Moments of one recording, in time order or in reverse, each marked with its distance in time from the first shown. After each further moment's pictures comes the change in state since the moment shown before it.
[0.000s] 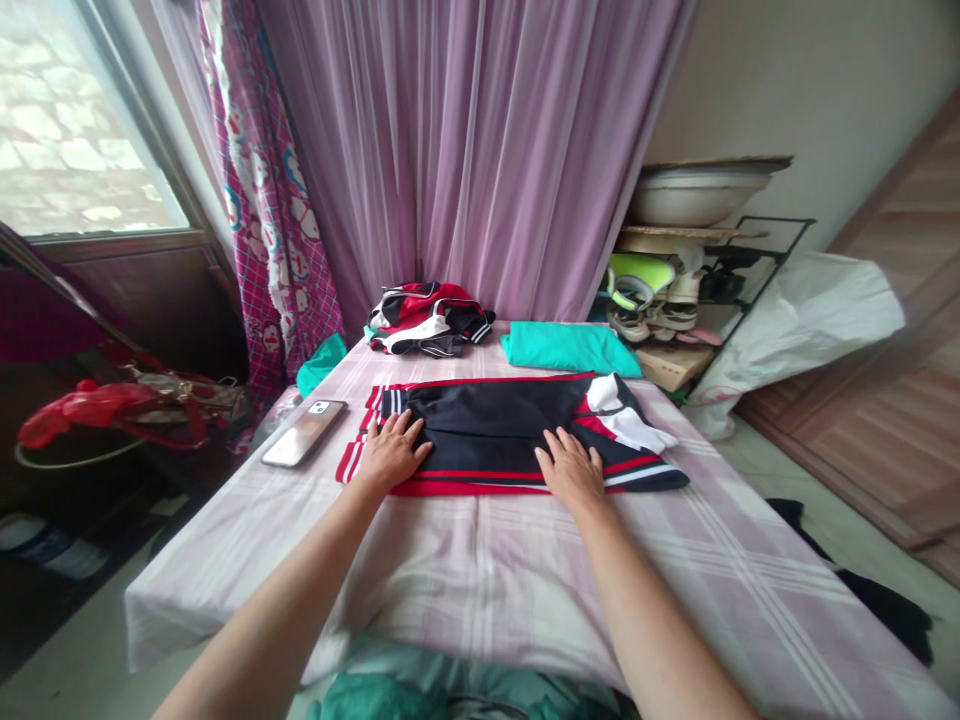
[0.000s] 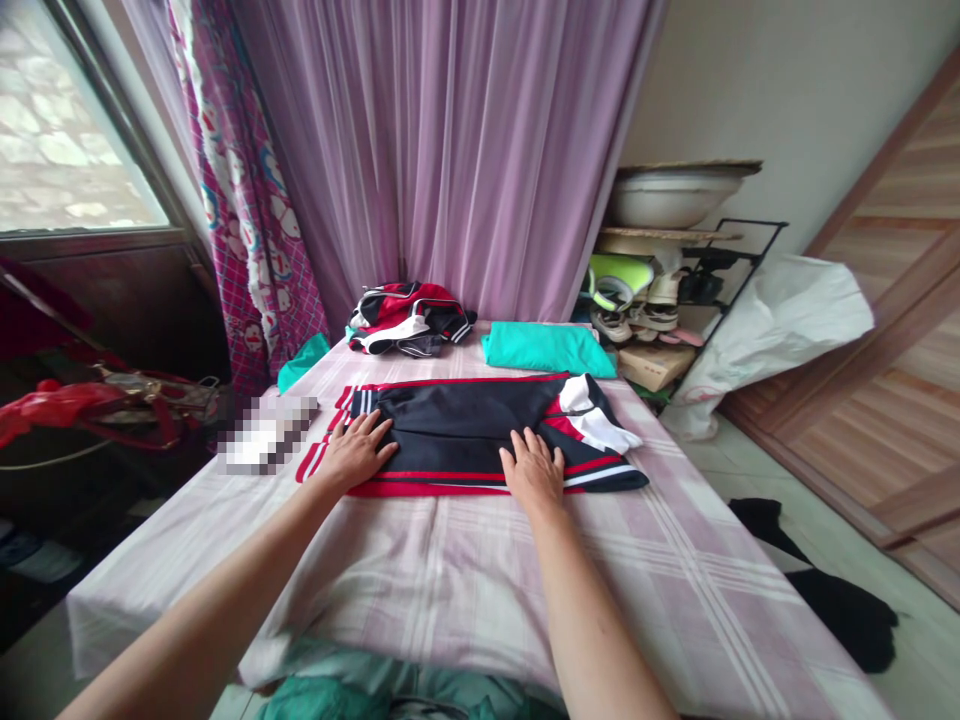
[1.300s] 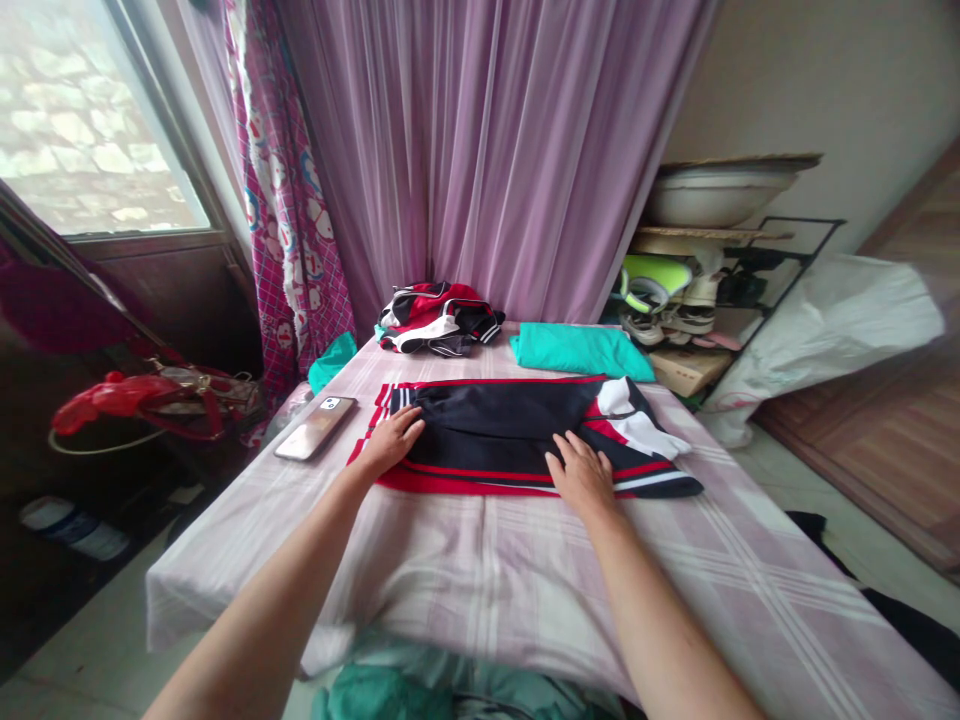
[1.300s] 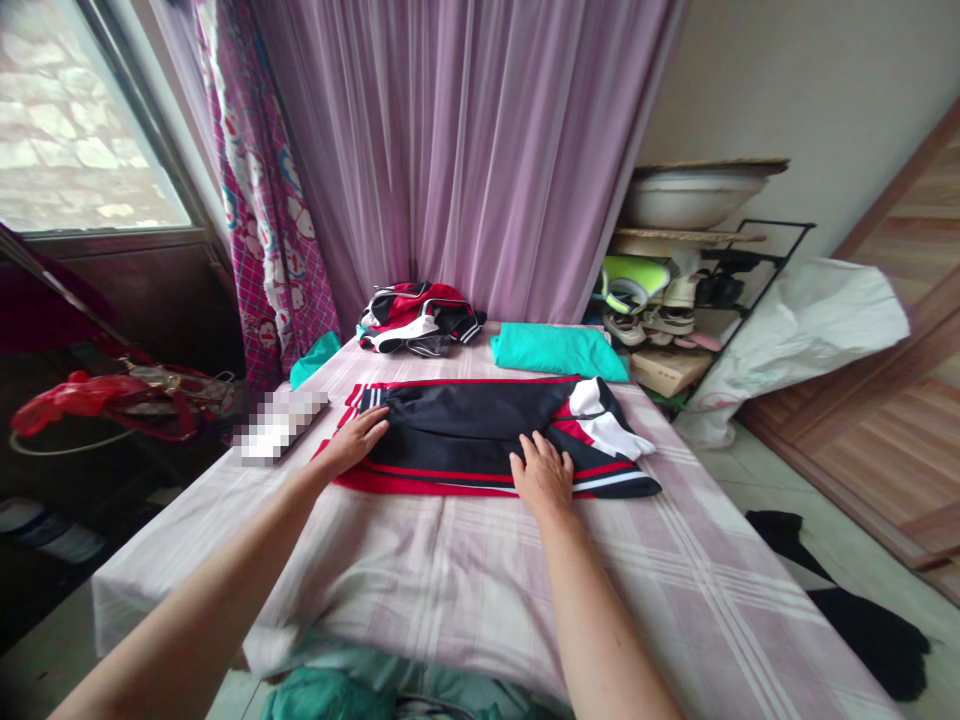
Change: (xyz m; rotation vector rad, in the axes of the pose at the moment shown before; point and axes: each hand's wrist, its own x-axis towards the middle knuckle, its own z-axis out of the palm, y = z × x) left_hand 0.009 -0.029 -0.002 -0.405 0.010 -0.075; right_hand 0.002 0.008 0.009 0.038 0.073 -0.040
